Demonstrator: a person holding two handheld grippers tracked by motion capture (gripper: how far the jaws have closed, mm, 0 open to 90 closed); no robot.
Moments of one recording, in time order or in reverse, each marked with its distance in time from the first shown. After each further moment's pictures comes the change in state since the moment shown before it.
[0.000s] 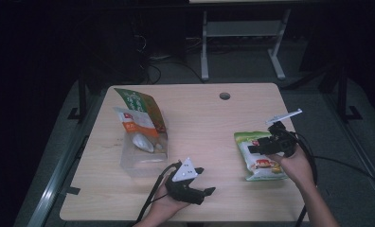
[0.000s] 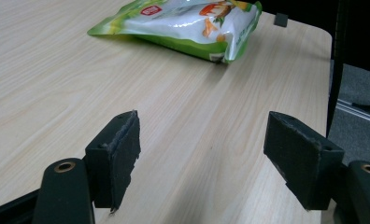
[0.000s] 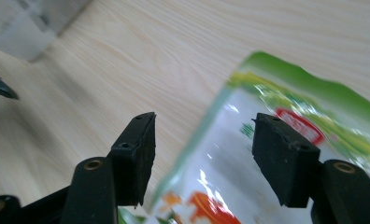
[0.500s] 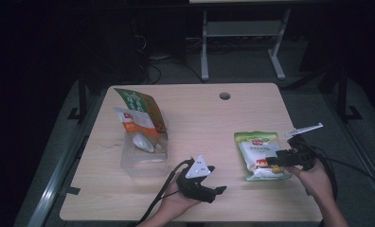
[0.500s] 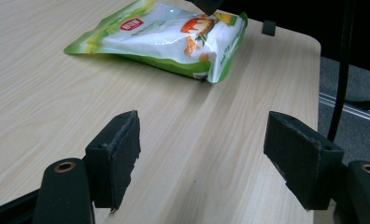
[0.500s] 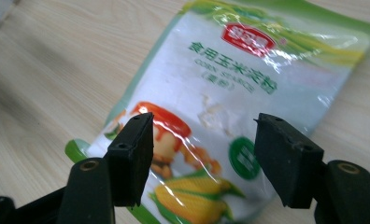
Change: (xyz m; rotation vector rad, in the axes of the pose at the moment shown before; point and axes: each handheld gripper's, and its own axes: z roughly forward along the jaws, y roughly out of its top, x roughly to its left) left arm -0.011 0.021 0.020 0.009 -0.030 0.018; right arm -0.031 -0.054 -0.015 0.027 -0.036 0.104
